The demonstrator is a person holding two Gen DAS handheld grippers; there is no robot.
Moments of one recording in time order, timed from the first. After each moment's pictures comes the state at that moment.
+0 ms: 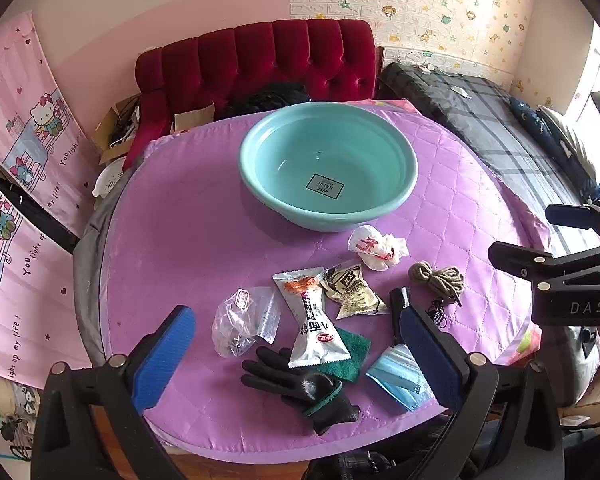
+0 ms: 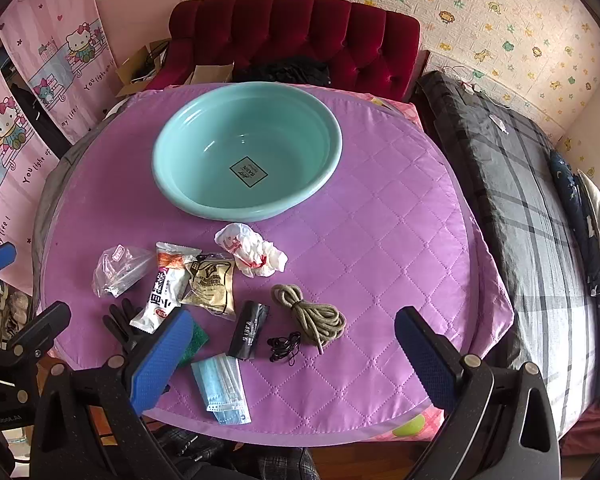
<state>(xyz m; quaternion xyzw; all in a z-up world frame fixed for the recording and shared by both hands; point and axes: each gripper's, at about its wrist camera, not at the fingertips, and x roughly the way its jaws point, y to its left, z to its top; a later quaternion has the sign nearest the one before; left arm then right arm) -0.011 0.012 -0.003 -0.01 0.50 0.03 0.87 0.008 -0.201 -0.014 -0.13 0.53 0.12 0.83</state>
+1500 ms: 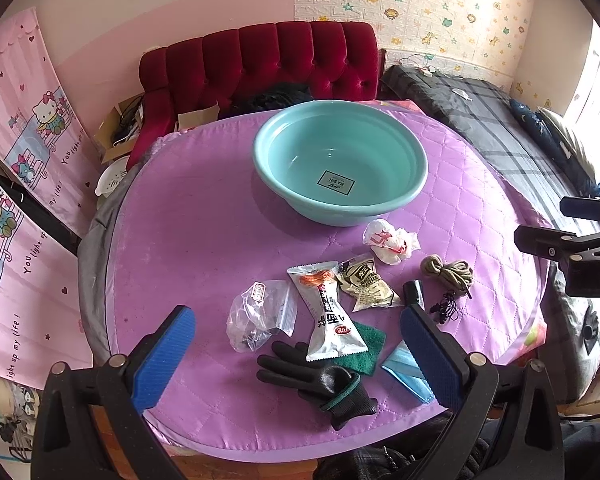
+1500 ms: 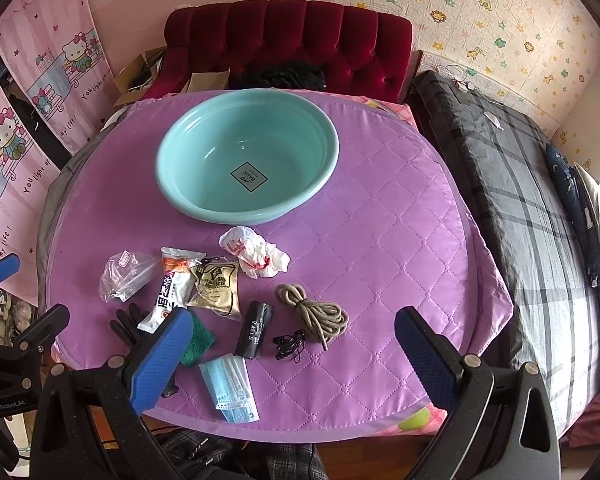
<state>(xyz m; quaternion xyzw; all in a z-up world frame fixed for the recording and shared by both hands) -0.025 0.031 -0.009 -0.01 0.49 0.03 0.87 -0.001 -0.200 -0.007 -0.12 0.52 0.11 0.84</state>
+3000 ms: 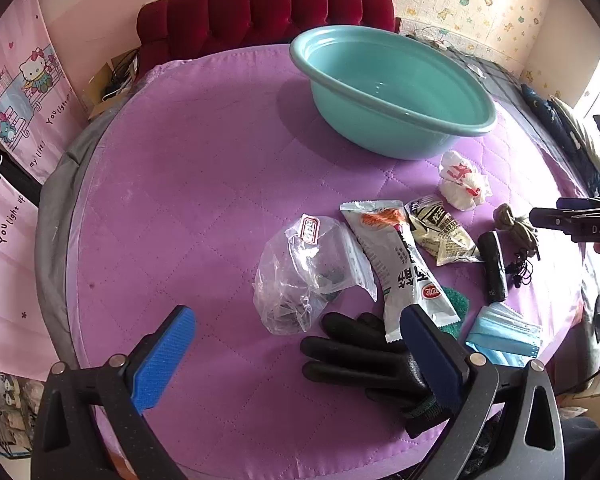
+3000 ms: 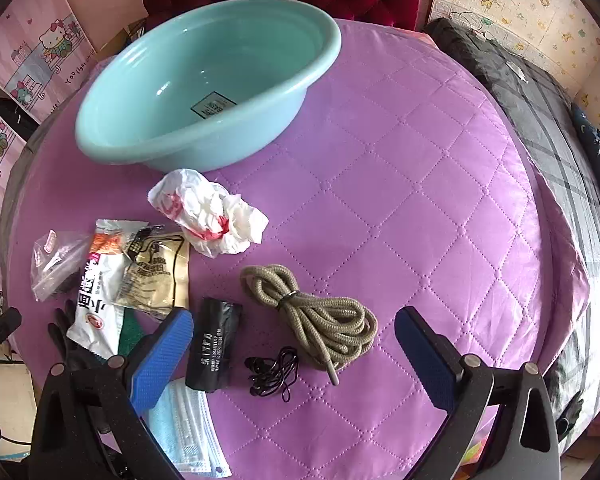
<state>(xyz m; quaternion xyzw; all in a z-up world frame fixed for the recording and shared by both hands) -0.019 0.098 -0.130 -0.04 0.54 0.02 0.84 0.058 -0.221 -0.157 -0.09 0.58 0.12 0.80</state>
